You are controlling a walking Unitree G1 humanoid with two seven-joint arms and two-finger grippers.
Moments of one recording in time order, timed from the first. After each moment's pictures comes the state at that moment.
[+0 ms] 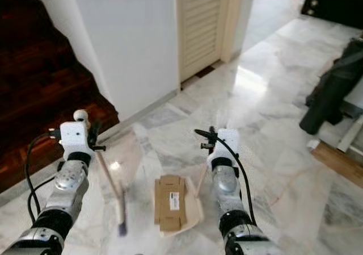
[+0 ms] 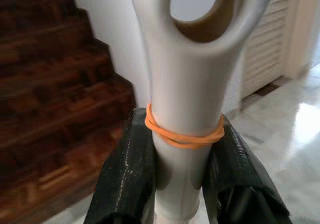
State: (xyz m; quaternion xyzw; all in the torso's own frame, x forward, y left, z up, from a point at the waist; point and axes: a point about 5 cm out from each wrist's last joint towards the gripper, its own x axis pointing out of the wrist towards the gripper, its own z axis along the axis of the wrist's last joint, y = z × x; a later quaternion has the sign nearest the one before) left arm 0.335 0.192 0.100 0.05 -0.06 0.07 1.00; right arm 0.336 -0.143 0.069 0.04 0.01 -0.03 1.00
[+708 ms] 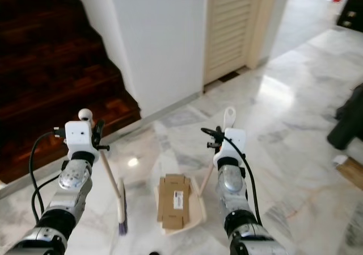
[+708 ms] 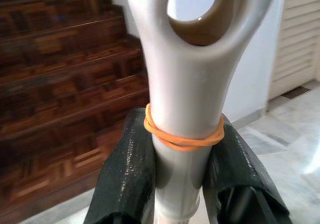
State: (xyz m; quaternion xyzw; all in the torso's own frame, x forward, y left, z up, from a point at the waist) left arm 0.335 0.184 0.099 0.04 -0.06 0.06 1.00; right arm 0.333 -0.157 0.065 0.03 0.01 -0.05 1.00
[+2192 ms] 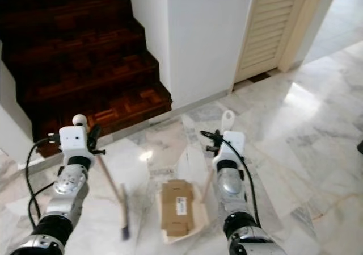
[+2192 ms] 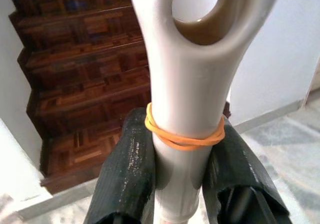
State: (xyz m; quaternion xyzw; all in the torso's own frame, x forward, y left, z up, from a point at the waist) left arm 0.328 0.195 0.093 0.04 -0.04 0.08 1.00; right arm 0.334 -0.151 0.064 0.04 0.02 -0.04 1.00
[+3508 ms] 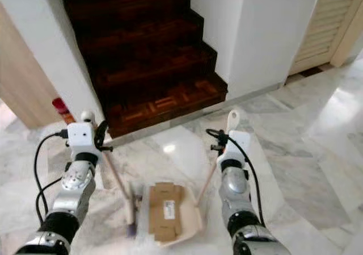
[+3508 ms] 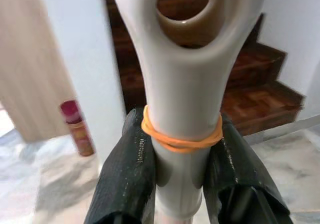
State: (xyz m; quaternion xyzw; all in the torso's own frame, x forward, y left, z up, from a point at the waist) left arm 0.330 0.184 0.096 0.02 -0.05 0.06 1.00; right arm 0.333 -0.154 0.062 0.03 0.03 -0.03 1.00
